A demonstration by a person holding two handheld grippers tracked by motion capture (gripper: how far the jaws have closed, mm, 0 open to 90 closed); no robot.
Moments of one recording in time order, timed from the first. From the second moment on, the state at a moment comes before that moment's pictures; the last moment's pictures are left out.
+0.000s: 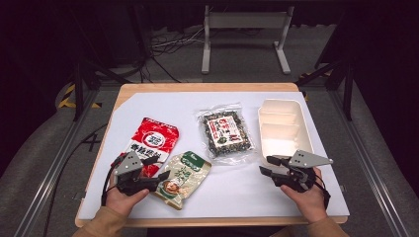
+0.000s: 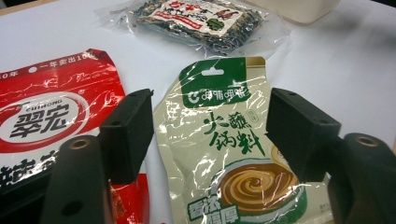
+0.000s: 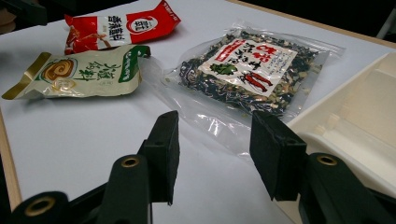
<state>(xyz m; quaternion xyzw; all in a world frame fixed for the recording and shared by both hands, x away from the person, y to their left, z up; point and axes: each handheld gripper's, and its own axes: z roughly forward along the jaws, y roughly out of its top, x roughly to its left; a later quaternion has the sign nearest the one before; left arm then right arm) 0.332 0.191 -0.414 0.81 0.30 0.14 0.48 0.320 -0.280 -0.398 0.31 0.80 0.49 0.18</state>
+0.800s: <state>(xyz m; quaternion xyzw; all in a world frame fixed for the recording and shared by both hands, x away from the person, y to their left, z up) 0.380 0.164 -0.382 0.83 0.29 0.11 0.46 0.328 -0.272 -0.402 0.30 0.81 0.47 0.17</state>
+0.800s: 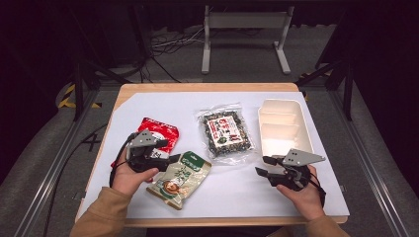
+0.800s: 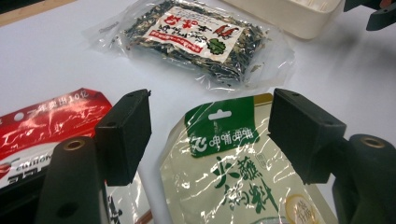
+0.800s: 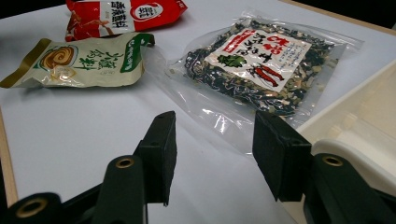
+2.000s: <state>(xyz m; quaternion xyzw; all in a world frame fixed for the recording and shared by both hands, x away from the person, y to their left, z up) 0.428 0.138 -0.423 0.86 0.33 0.01 0.39 0.332 -0.263 -0.407 0.28 0.83 0.47 0.14</state>
